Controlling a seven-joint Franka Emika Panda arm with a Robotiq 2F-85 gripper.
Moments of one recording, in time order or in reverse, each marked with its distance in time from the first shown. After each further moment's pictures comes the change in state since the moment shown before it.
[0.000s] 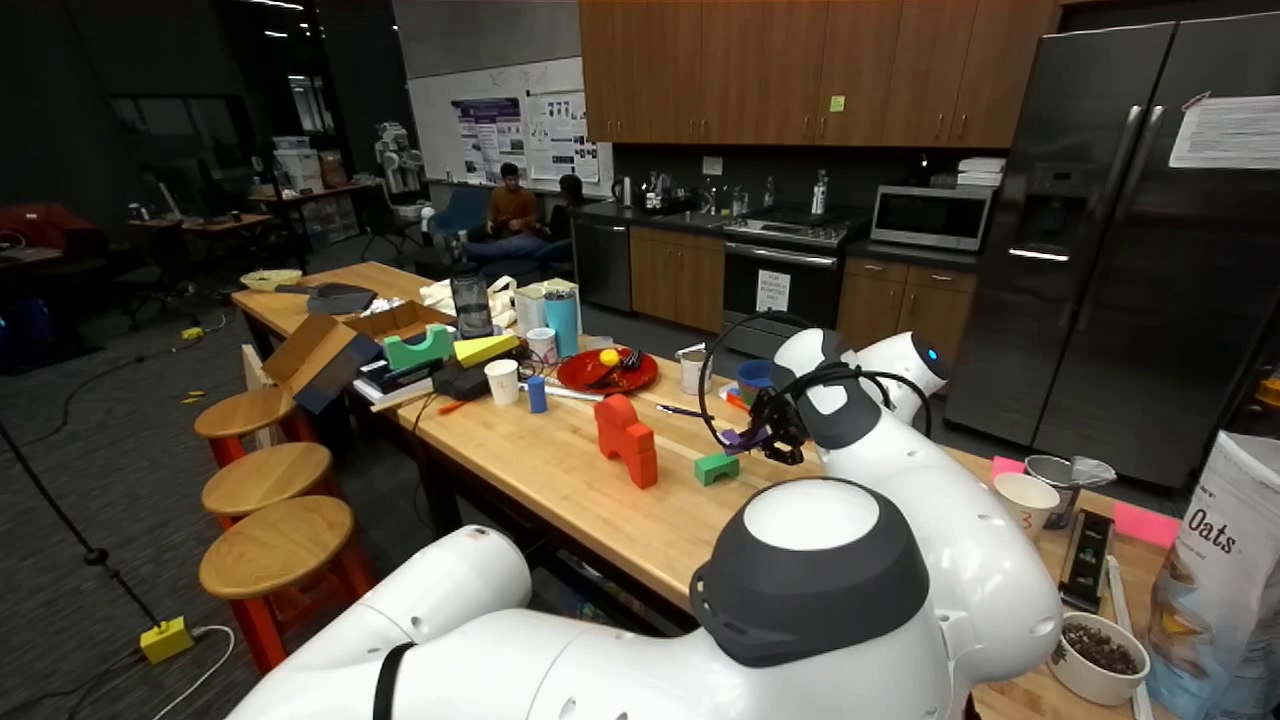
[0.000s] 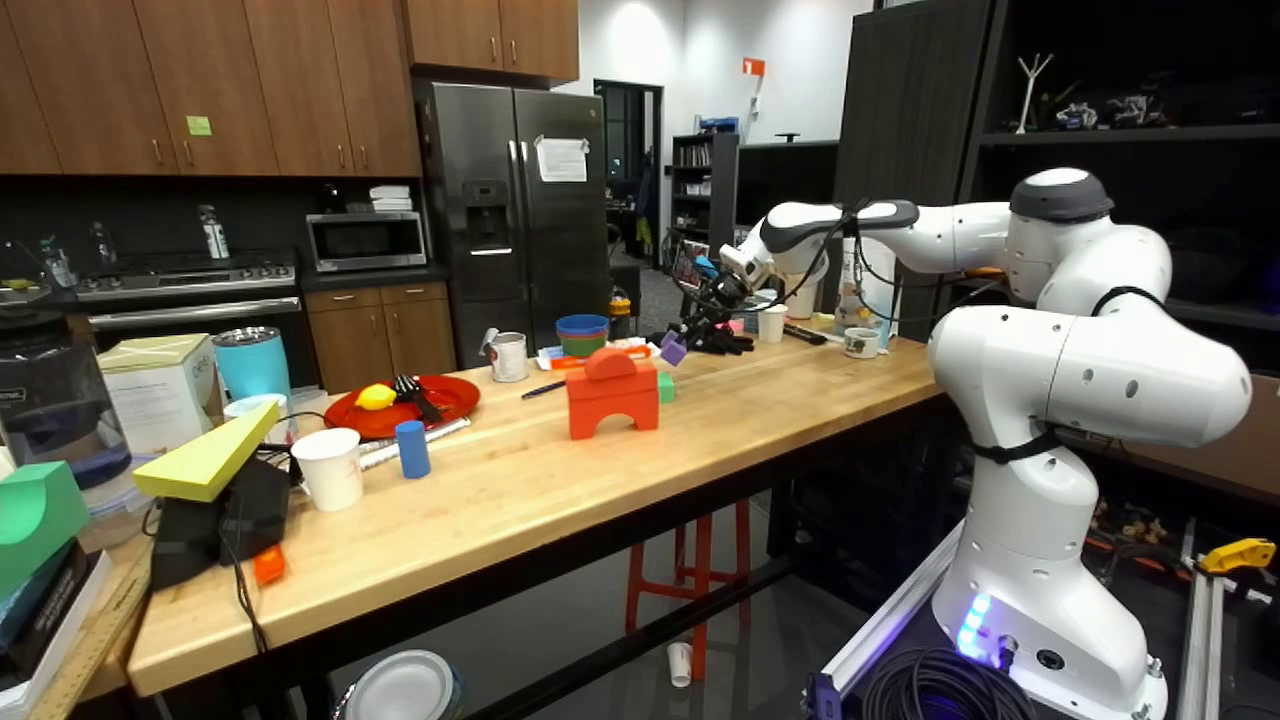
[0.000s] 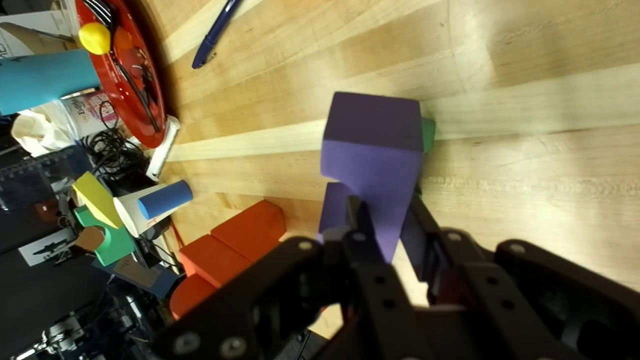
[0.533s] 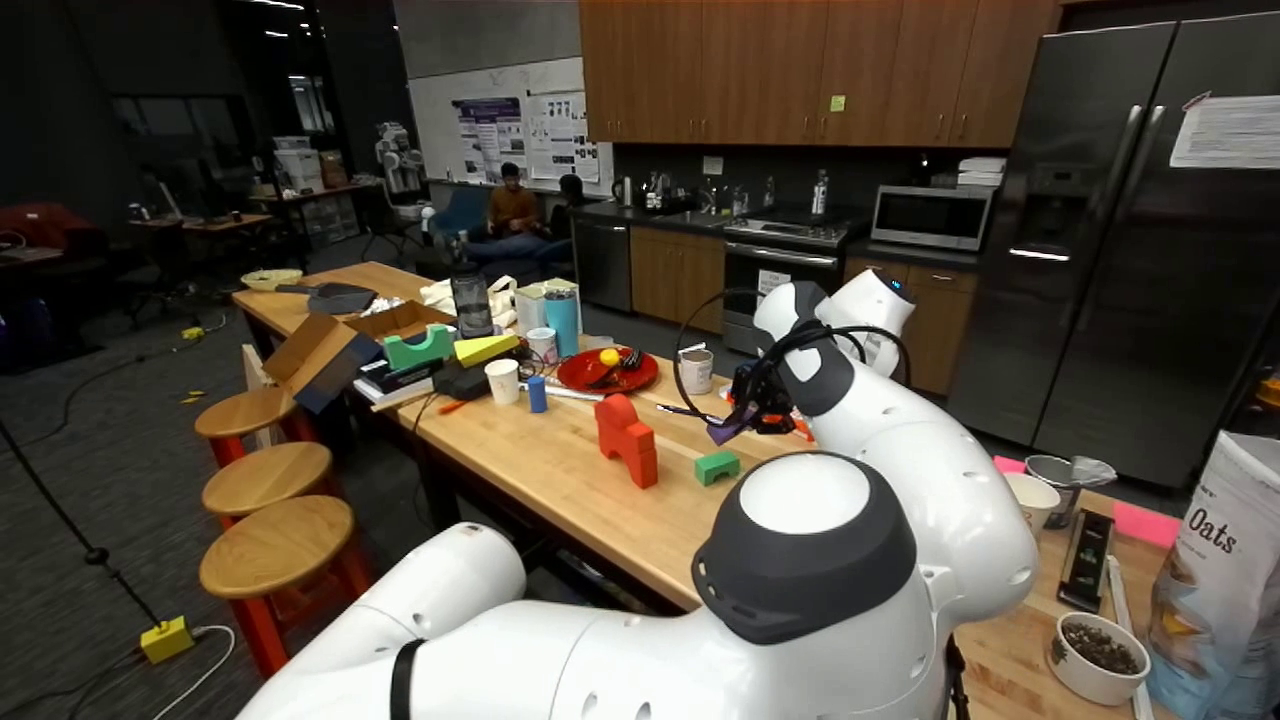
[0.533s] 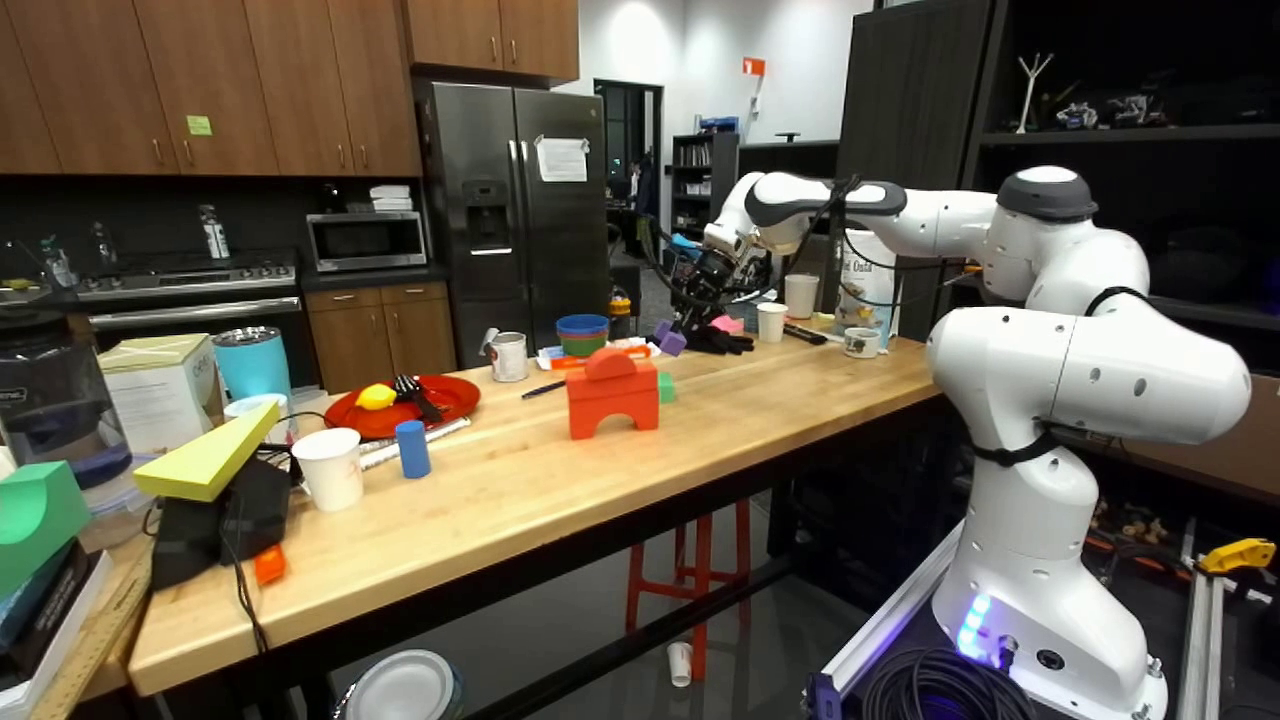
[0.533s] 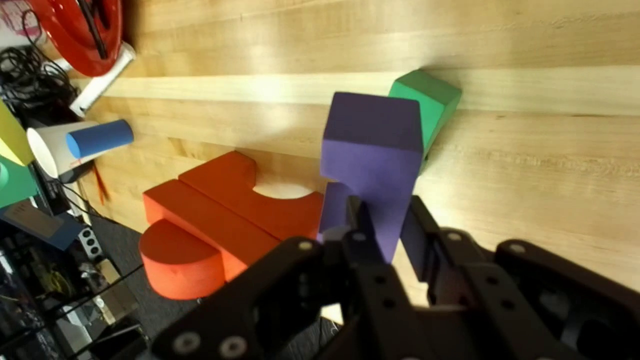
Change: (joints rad) arm 0.090 -0.030 0.133 0.091 -0.174 -0.262 0.001
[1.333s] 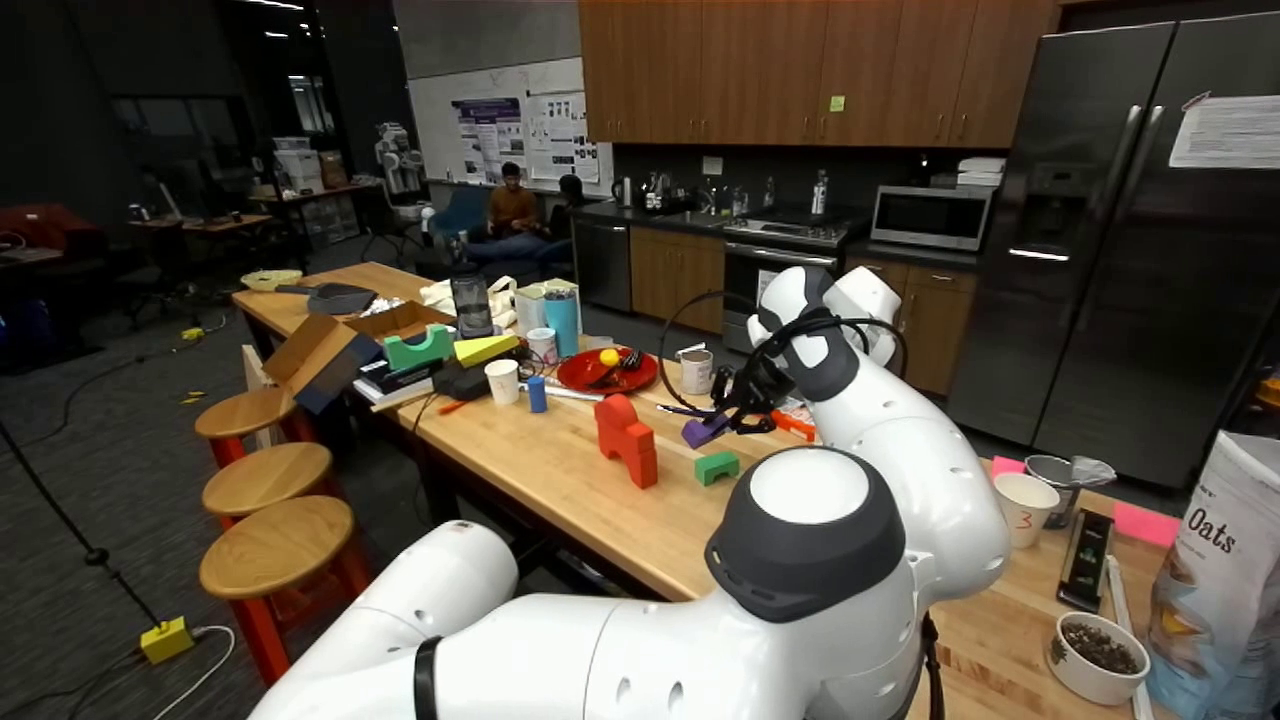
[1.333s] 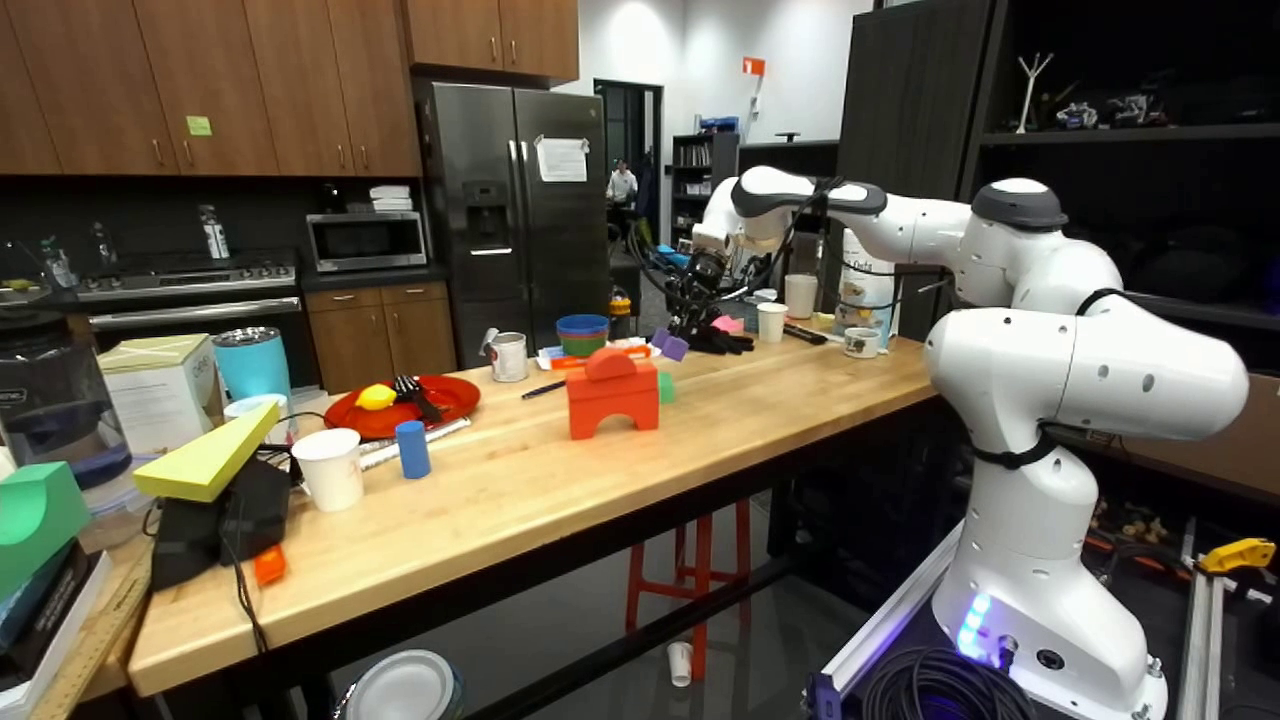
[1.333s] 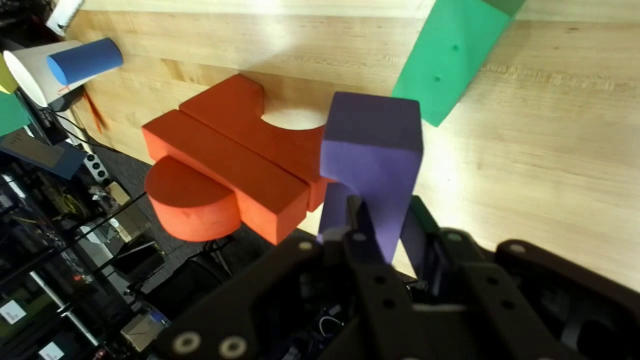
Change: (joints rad) arm 0.107 -0.059 0.020 0.120 0.057 -0.241 0.042
